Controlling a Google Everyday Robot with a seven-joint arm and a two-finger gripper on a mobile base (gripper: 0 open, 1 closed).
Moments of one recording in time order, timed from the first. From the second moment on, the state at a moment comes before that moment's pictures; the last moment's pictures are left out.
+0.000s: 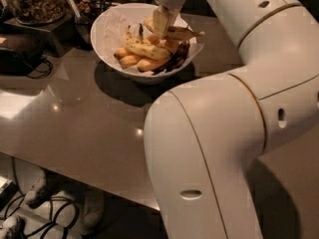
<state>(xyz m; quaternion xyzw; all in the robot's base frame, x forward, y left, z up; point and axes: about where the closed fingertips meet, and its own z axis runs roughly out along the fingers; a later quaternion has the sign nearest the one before) 0.737 -0.033 0.952 -0.48 0.86 -0.02 0.18</state>
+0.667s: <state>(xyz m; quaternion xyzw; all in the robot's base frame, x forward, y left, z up) 0.721 -0.042 0.982 -0.49 0.85 -0.01 0.21</state>
